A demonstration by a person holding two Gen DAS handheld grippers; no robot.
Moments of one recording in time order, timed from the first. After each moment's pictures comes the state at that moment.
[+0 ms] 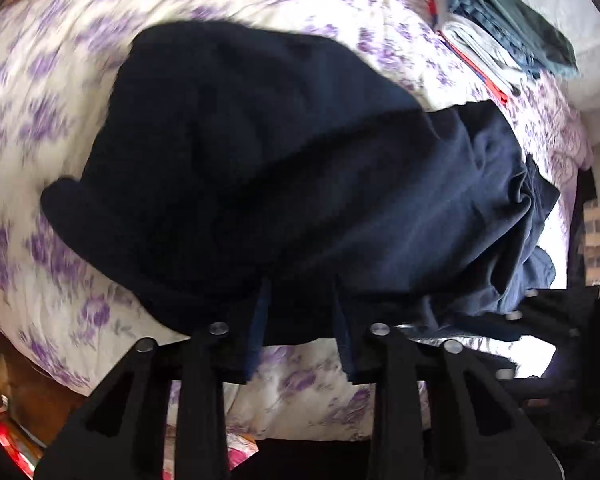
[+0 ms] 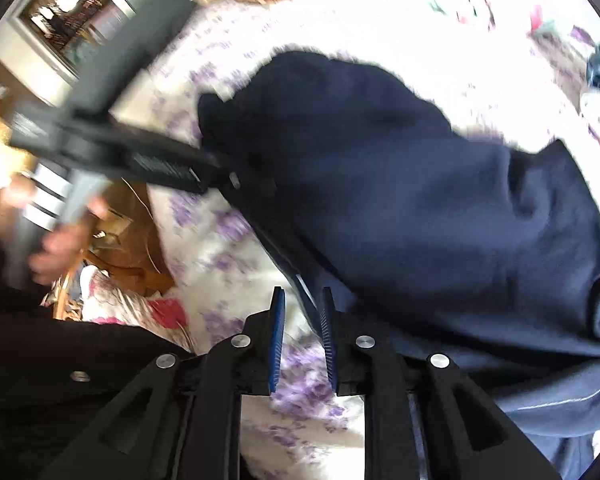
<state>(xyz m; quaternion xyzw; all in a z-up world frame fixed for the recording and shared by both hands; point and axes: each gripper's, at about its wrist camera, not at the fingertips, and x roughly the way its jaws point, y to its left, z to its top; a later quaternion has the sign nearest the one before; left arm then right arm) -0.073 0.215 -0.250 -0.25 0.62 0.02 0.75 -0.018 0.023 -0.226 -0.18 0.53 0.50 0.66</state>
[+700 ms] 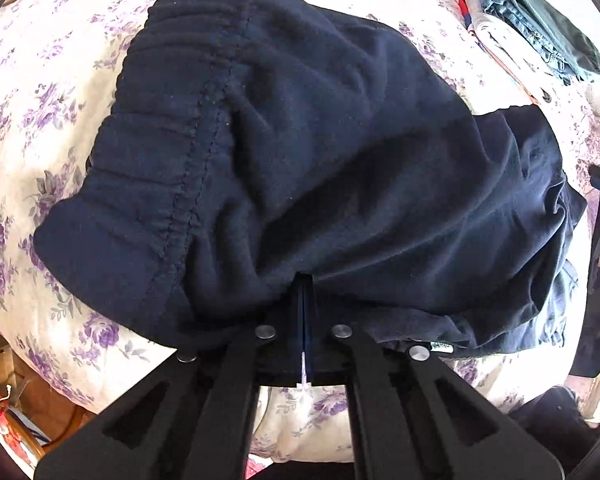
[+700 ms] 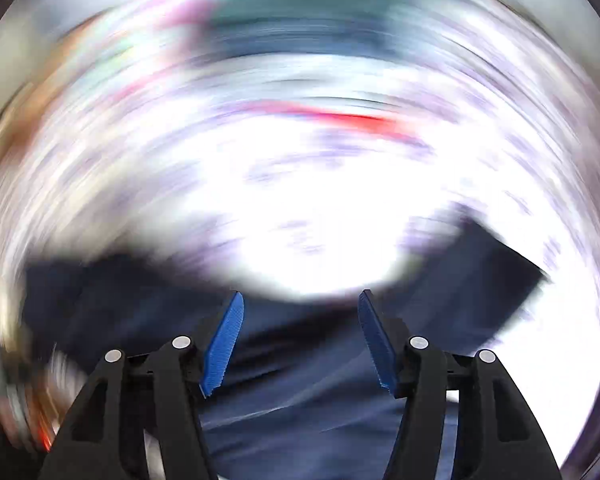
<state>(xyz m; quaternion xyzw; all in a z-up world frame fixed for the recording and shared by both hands) -0.063 0.223 -0.272 -0.22 0.62 0.06 0.75 0.232 -0.193 -0.180 -0.03 0.62 0.08 0.78</state>
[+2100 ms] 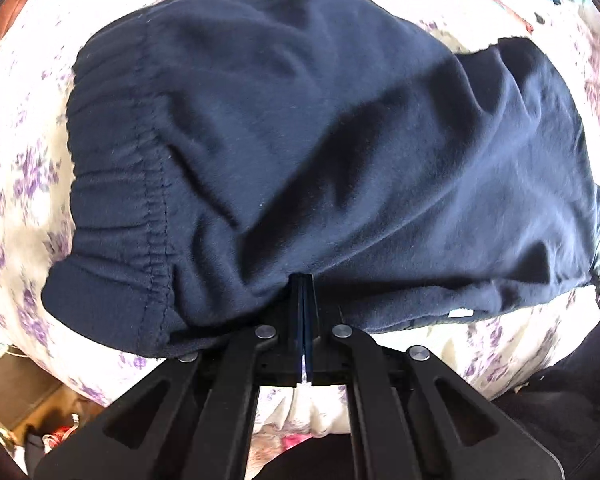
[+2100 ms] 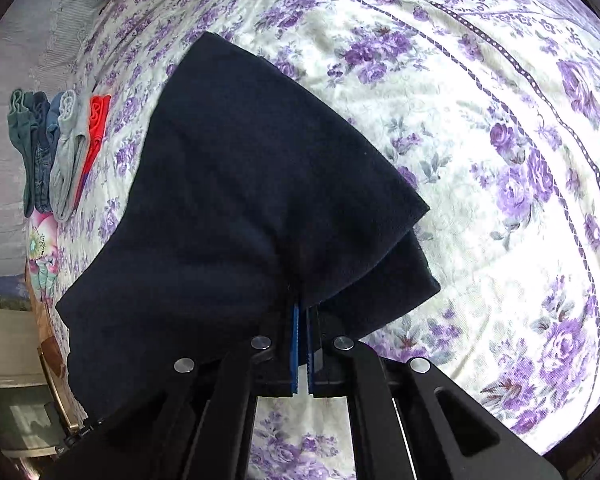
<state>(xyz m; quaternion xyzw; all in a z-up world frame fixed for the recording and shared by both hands) -0.027 0.206 -0.267 -0.10 0.70 0.01 0.70 -0.018 -0.441 -0.272 0.35 0.58 -0.06 0.74</state>
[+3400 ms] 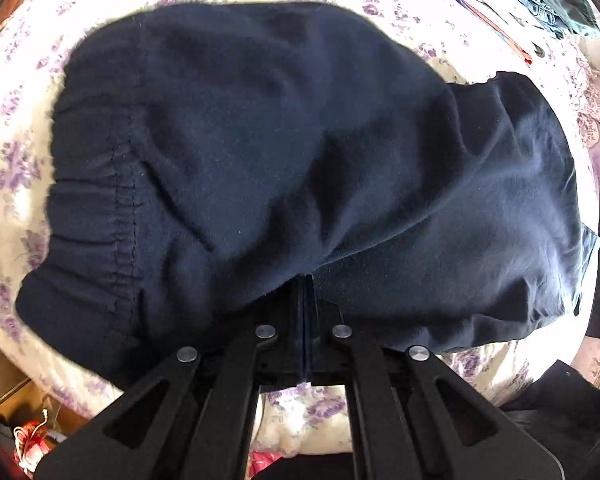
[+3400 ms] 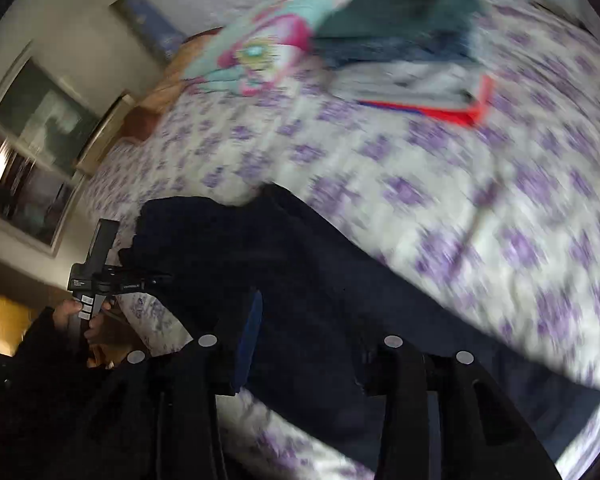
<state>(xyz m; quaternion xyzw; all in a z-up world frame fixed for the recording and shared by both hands) -0.022 0.201 -0.257 -0.16 0.67 0.02 0.72 0.124 -0.155 -0.134 -0.01 0.54 0.38 0.75</state>
